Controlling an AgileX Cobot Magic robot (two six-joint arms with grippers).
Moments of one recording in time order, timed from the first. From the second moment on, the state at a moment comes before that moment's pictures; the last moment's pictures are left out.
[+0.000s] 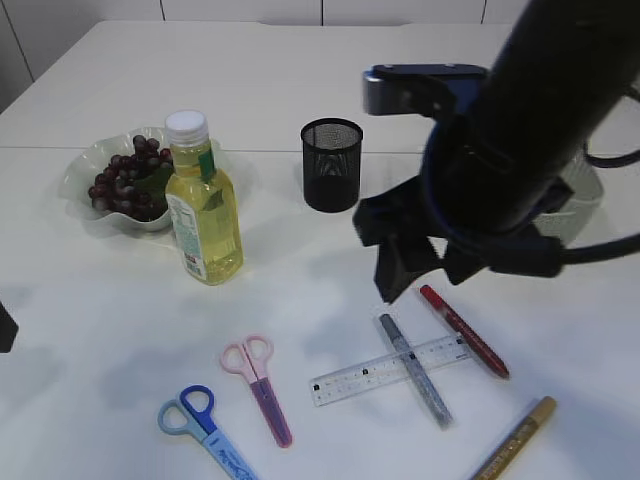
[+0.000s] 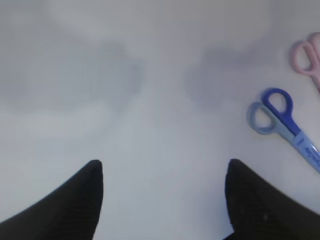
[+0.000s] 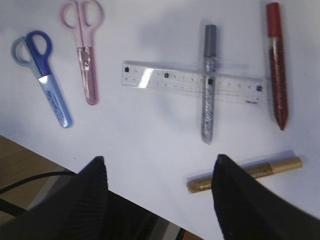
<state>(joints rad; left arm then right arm) -0.18 1.24 -0.76 -0.10 0.85 -0.18 0.57 1.56 -1.27 0.14 1.12 0.15</state>
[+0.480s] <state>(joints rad) -0.08 1.24 -0.76 -0.08 0.85 -0.18 0.78 1.90 -1.57 0.12 1.12 0.26</state>
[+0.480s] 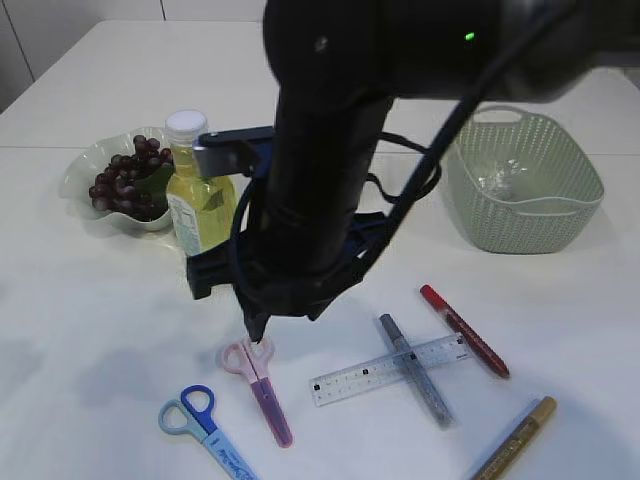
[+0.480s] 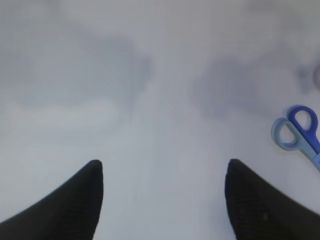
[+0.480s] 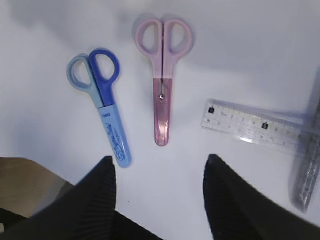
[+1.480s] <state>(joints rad) -0.07 1.24 -0.76 -0.08 0.85 -0.18 0.82 2.28 -1.78 0.07 1.18 0.34</state>
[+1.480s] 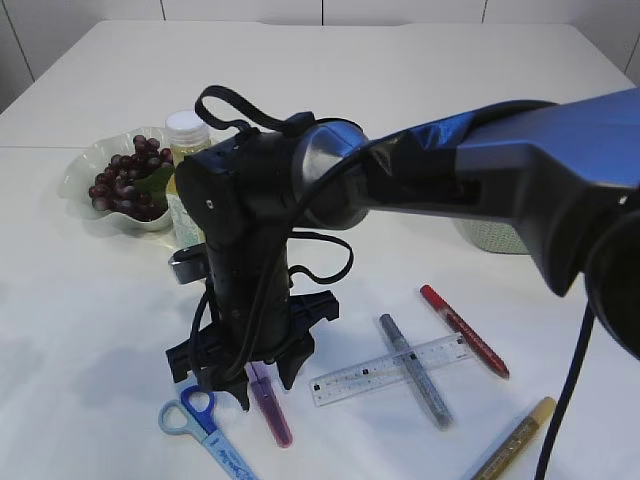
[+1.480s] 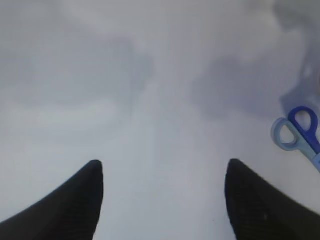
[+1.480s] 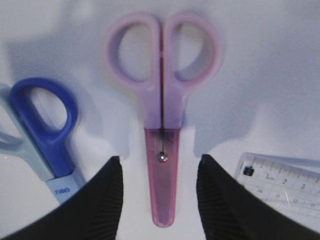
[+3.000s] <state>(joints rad) -0.07 1.24 -0.76 -0.08 0.85 -0.18 0.82 2.33 -1.80 0.01 1.10 0.37</state>
